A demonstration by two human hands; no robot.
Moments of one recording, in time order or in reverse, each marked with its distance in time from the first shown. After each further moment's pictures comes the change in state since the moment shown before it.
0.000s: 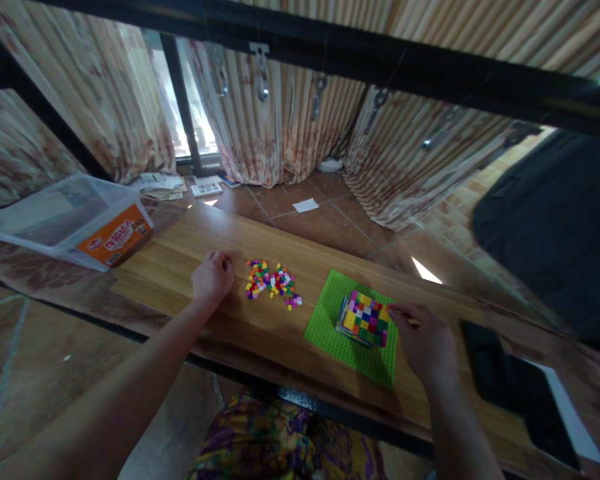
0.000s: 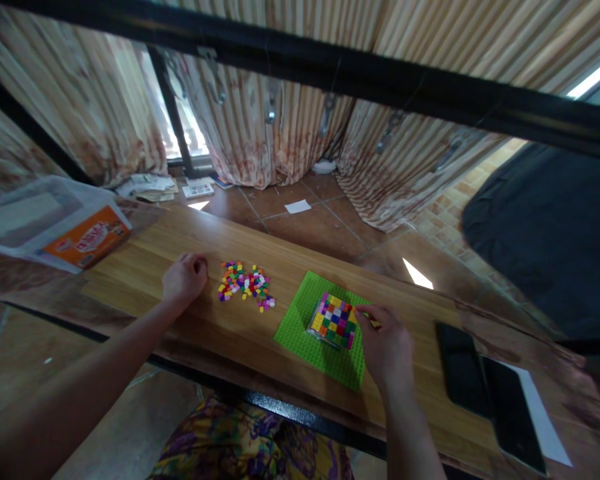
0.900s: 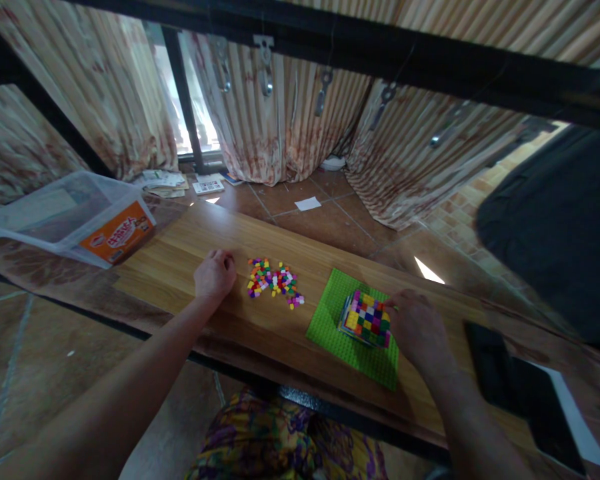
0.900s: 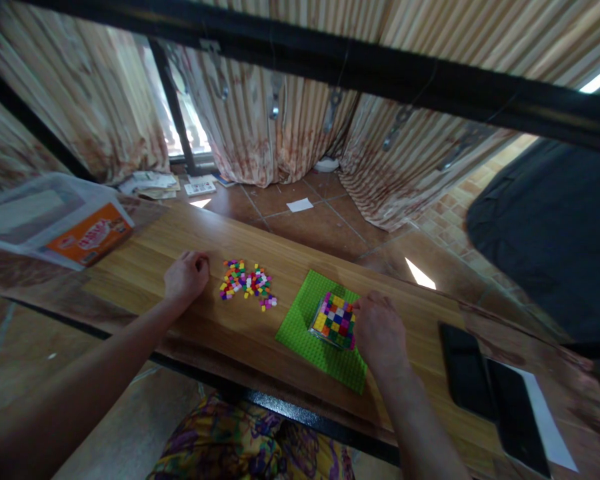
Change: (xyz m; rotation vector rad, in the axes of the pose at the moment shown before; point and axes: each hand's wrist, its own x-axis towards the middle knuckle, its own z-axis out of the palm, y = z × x) left_hand -0.001 0.002 -0.003 -0.008 -0.009 0.006; right_hand 0.020 -0.010 0.009 -0.629 -0.133 -0.457
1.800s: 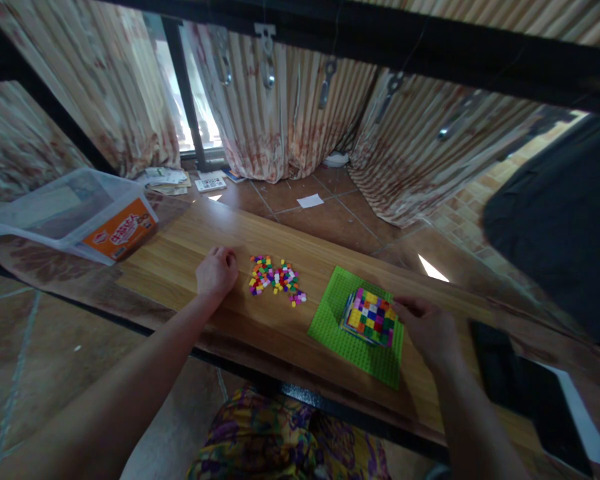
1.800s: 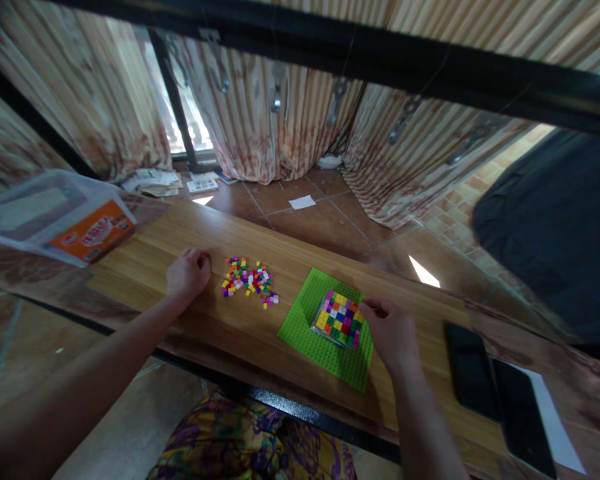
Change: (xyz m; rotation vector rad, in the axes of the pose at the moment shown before) left_hand 0.001 -0.002 0.004 0.000 0.003 -0.017; right_hand -0.007 0.026 0.023 0.782 0.030 0.513
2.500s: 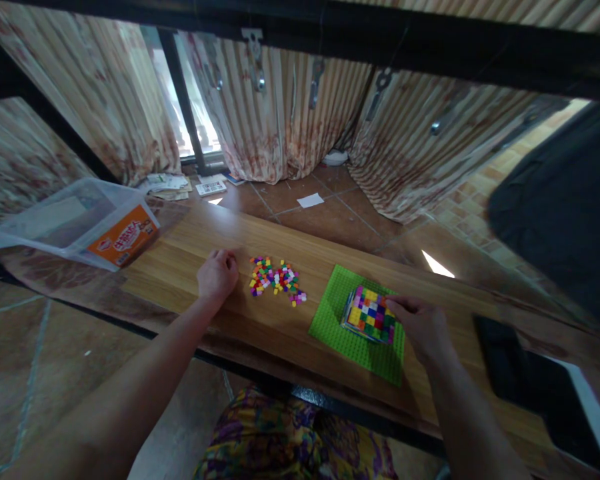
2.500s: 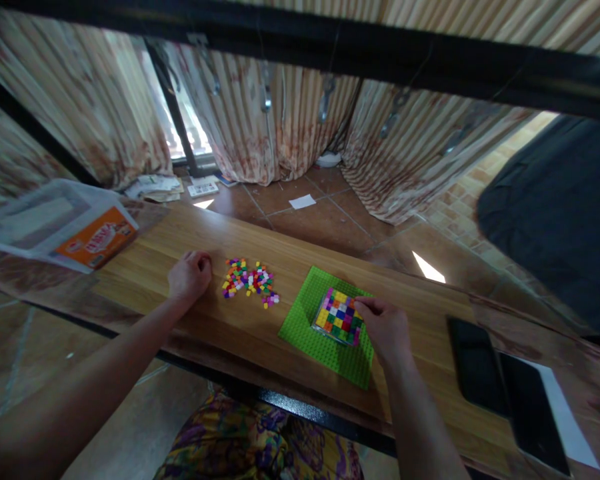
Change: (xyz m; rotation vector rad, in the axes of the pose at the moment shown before) left_hand 0.000 -0.002 0.001 0.004 0.011 0.000; right_hand -0.005 -0.012 0.012 0.208 -0.024 0.123
